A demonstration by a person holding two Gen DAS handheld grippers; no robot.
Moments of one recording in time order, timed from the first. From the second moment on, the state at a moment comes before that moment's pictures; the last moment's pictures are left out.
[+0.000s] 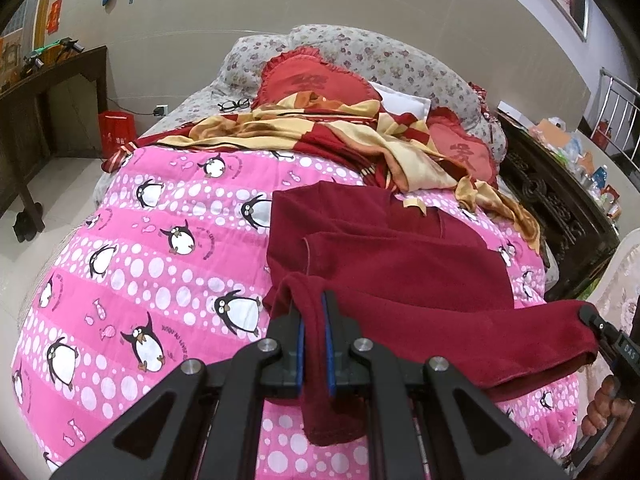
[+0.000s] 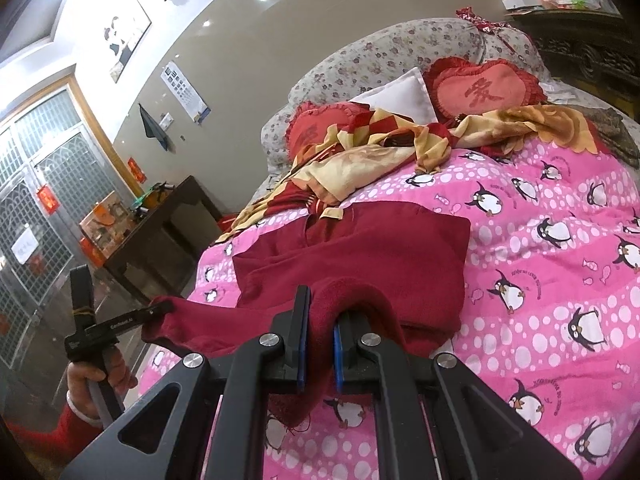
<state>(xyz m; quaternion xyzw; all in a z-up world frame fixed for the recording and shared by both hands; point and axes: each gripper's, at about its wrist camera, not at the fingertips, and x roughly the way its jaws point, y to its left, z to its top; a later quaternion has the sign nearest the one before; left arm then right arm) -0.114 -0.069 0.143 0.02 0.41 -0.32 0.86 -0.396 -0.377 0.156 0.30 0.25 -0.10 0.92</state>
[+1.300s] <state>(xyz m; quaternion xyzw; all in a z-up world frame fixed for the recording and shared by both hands) -0.065 -0.114 0.134 0.04 0.41 -0.30 0.86 -0.348 -0.416 0.137 0.30 0.28 -0.11 0.91</state>
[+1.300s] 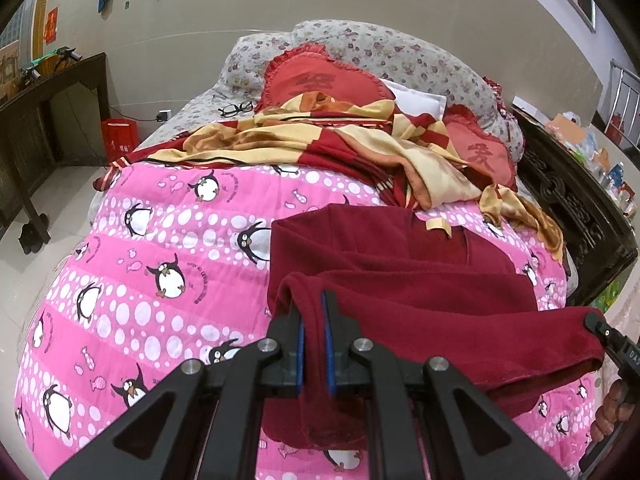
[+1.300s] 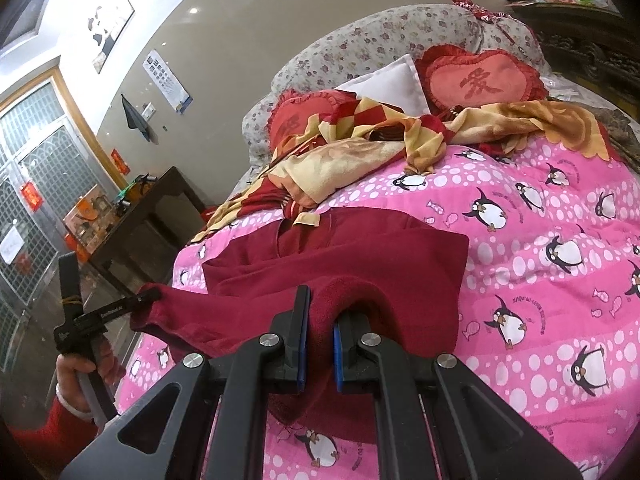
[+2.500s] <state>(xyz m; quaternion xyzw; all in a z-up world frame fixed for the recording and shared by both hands) -0.006 -0.166 0.098 0.07 0.44 -0.27 0.85 -0.283 -0.470 0.104 0.32 0.32 -0.14 0.88</state>
